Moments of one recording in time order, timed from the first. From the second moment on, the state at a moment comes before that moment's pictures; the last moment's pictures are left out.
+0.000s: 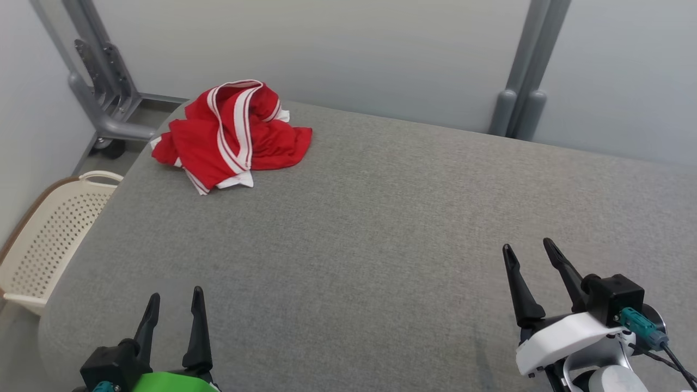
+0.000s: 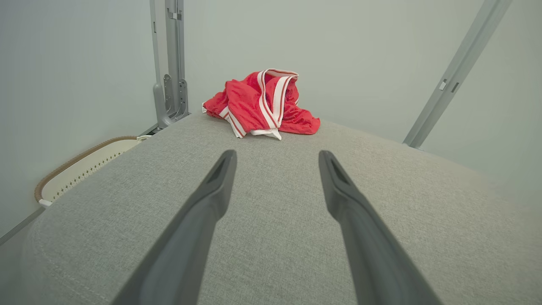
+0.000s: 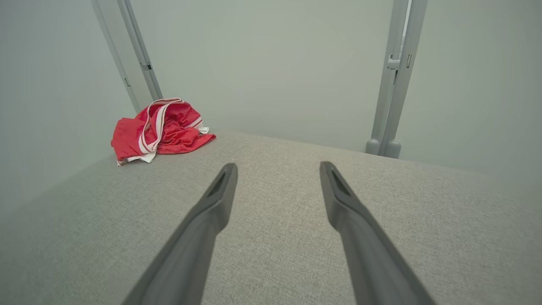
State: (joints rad) left arm 0.08 0.32 -0.35 0.04 -0.59 0.21 -0.25; right arm 0.02 -0.05 0.05 0.04 0.16 0.13 -0.10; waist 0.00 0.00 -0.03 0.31
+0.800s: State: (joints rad) left arm 0.02 0.33 -0.32 0.00 -0.60 0.21 -0.25; right arm 0.00 -0.05 0.05 0.02 0.15 0.13 -0.10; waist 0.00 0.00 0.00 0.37
